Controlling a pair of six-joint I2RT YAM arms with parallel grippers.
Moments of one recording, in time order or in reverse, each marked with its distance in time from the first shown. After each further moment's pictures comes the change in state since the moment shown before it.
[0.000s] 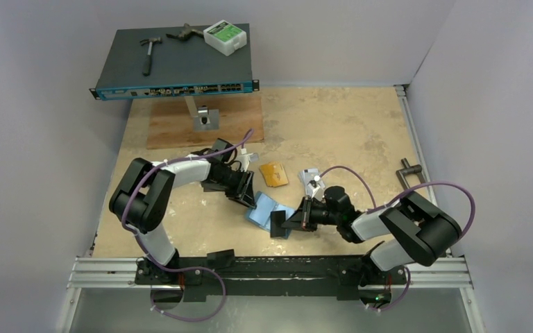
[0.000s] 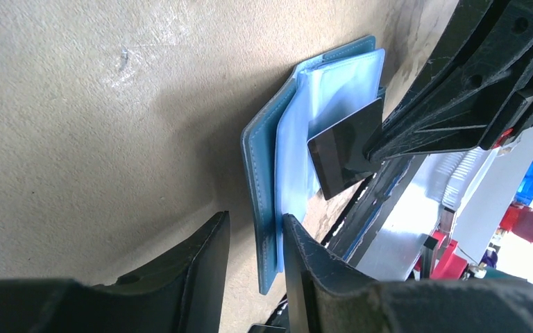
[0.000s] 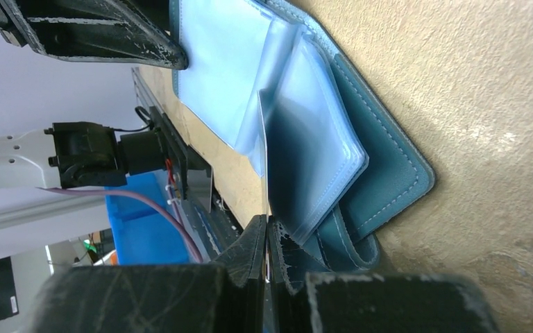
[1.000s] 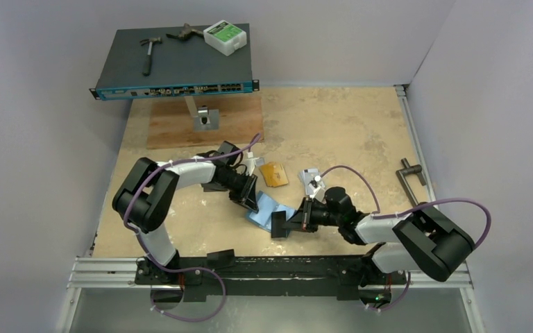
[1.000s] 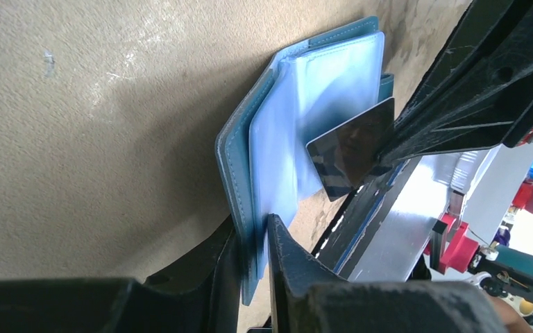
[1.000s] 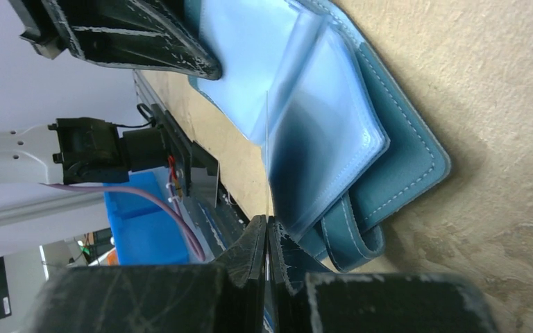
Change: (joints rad) left arm -0.055 0.016 0.004 0.001 0.008 0.024; right arm 0.028 -0.127 0.000 -0.124 0.035 -0.001
